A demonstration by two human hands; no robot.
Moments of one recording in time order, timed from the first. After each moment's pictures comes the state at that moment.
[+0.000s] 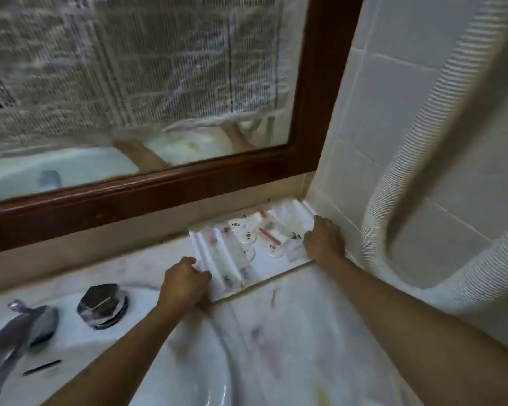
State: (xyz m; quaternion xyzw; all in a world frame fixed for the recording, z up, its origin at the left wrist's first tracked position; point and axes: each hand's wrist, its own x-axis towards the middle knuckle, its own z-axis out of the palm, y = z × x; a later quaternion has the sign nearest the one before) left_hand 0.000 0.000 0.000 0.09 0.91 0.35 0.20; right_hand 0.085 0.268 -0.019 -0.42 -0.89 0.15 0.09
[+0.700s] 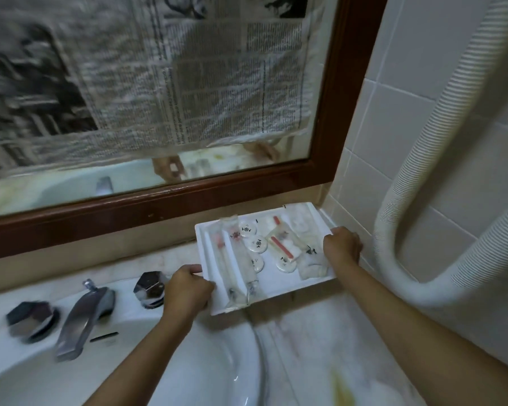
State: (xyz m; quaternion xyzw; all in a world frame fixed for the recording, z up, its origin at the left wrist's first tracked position) left_hand 0.033 -0.064 0.045 -0.03 0.84 0.51 0.18; right_hand 0.104 0.217 0.030 -0.52 -0.77 0.32 0.16
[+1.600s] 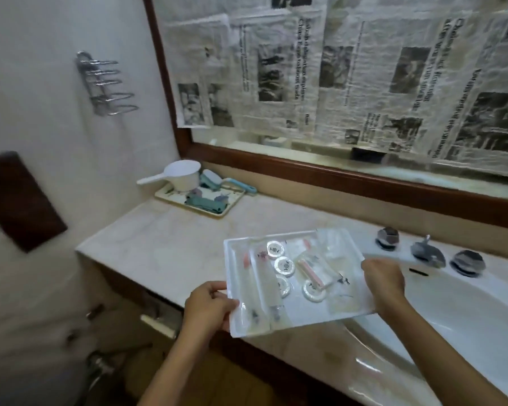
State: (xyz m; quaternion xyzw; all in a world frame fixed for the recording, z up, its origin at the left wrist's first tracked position) left_hand 0.308 -0.711 0.119 -0.25 0.71 0.65 -0.02; right_hand 0.181 -0.420 0.115 -0.24 -0.86 0.44 0.04
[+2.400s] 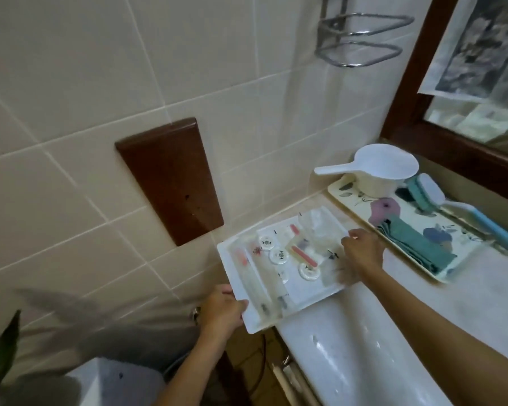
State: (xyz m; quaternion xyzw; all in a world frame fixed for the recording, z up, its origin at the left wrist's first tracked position) left_hand 0.200 -1.105 0.024 -0.57 0.57 0.59 -0.10; right_hand -0.070 -0.989 -0.001 0.06 -0.91 0.39 -0.13
